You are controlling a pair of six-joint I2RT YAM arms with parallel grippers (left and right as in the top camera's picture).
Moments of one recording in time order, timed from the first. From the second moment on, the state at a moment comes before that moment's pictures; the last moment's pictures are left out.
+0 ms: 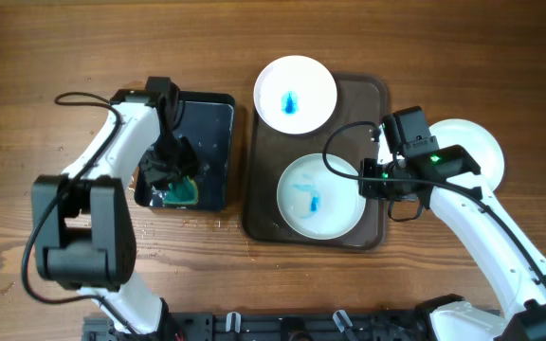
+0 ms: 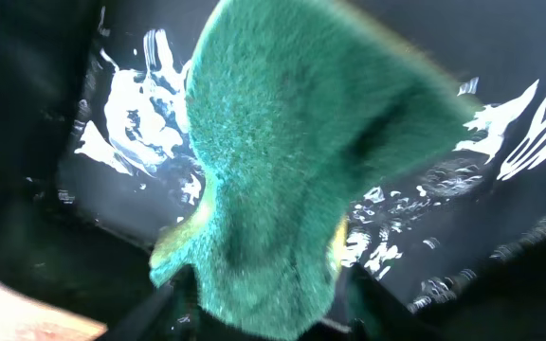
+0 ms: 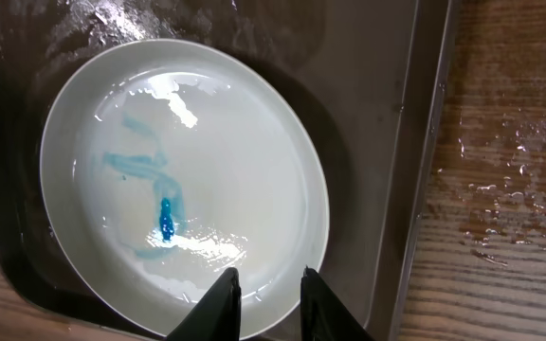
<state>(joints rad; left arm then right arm) -0.08 1.85 1.26 -1.12 0.02 -0.56 0.28 1.38 0.93 -0.84 -0.16 0.36</state>
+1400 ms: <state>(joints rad) -0.50 1.81 1.49 -0.92 0.28 -0.60 0.19 1.70 0.88 -0.59 -0.27 0.34</state>
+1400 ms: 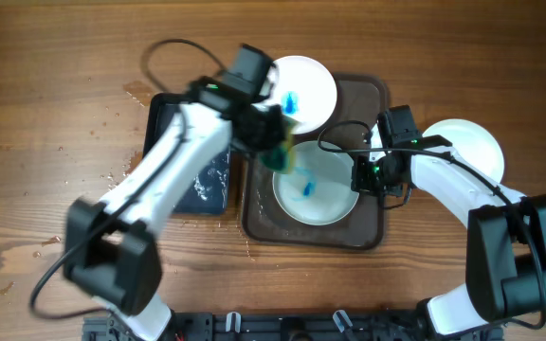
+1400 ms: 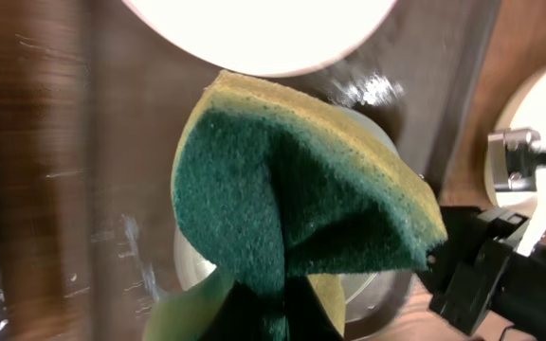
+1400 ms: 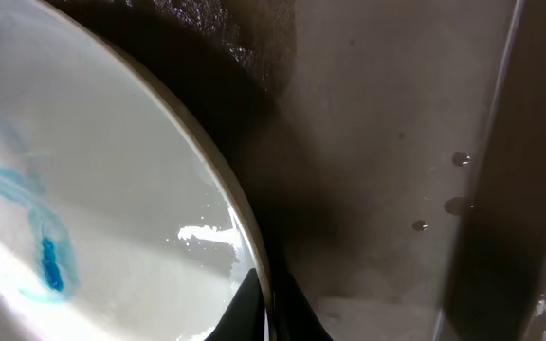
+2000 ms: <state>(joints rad) -0.66 2.10 1.51 -0.96 -0.04 -0.70 0.21 1.70 0.88 -0.58 -0.29 0.34</state>
